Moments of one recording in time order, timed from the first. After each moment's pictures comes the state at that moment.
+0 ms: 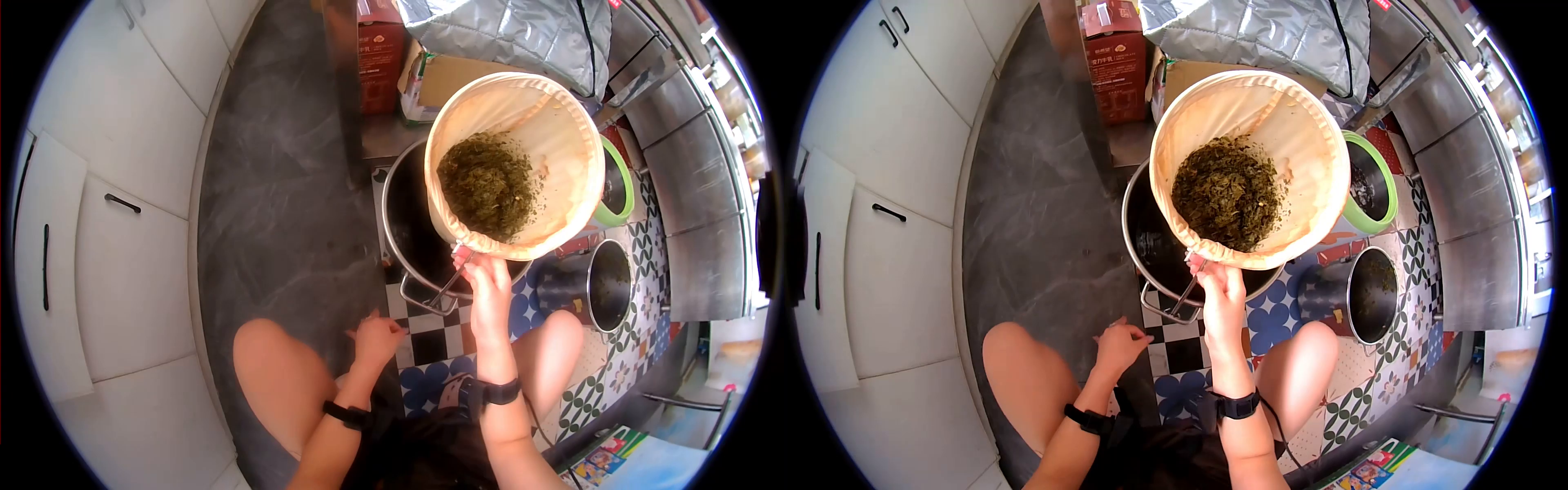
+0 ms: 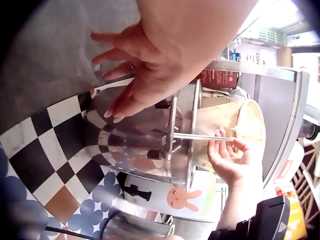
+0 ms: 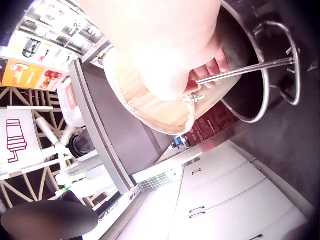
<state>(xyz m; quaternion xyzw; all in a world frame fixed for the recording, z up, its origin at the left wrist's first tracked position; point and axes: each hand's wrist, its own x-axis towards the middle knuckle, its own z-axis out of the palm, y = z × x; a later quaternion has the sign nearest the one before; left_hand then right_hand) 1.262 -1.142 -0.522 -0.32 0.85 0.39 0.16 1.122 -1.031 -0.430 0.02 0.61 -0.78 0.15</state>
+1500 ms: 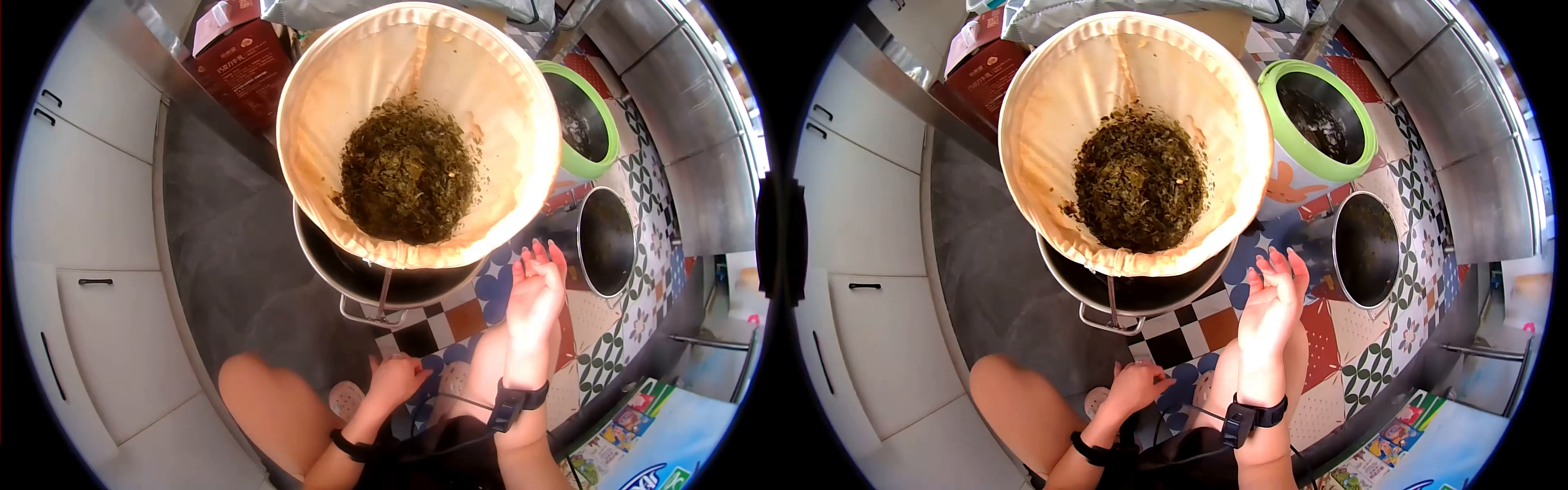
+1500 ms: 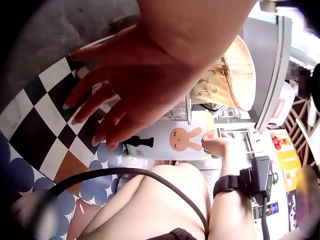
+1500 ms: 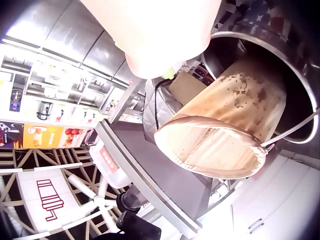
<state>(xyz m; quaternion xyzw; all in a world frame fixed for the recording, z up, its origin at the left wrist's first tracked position) 1.250 -1.054 -0.522 -0.09 0.88 0.35 0.30 1.072 -0.912 -0.444 0.28 0.44 -0.85 -0.09</state>
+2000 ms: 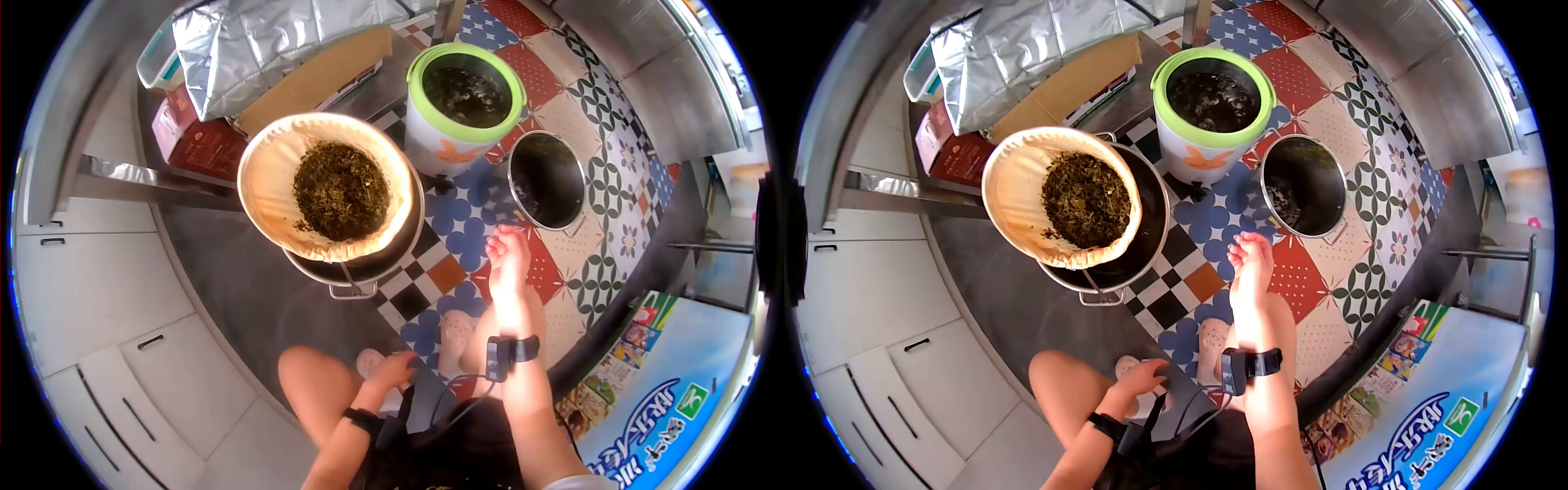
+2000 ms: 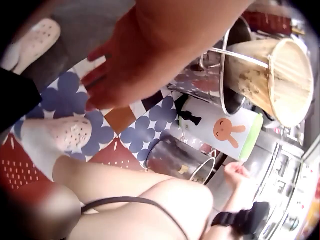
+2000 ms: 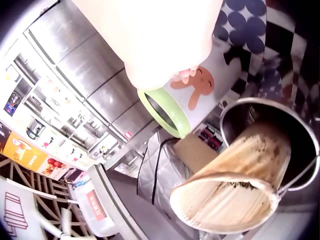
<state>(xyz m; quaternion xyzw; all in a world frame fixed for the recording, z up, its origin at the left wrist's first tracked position) 1.311 -1.059 -0.494 0.07 0.80 0.41 0.43 1.089 -0.831 -0.412 0.38 0.44 -0.81 -0.07</state>
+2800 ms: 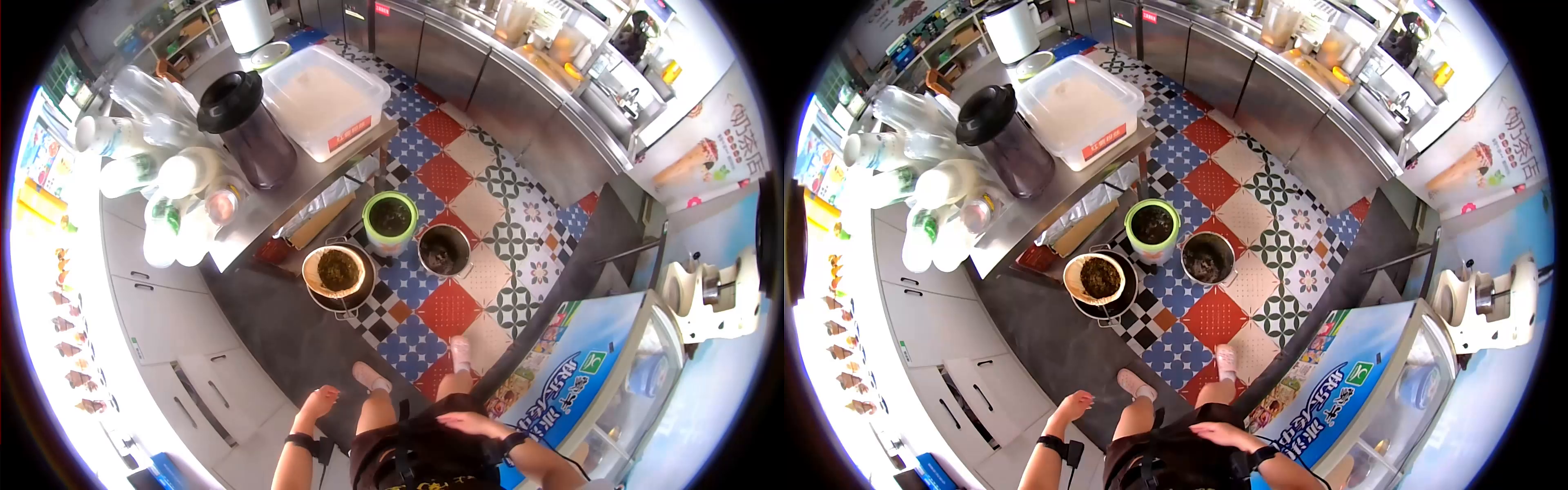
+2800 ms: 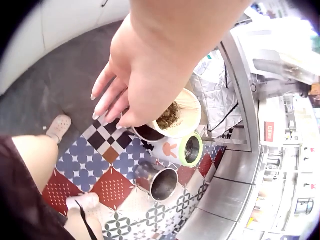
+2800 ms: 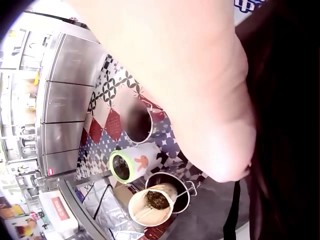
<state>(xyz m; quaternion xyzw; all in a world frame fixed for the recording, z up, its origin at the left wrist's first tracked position) 1.368 -1.170 -0.055 -0.11 0.80 0.45 0.39 1.450 -0.718 0.012 0.00 0.65 -0.59 0.48</state>
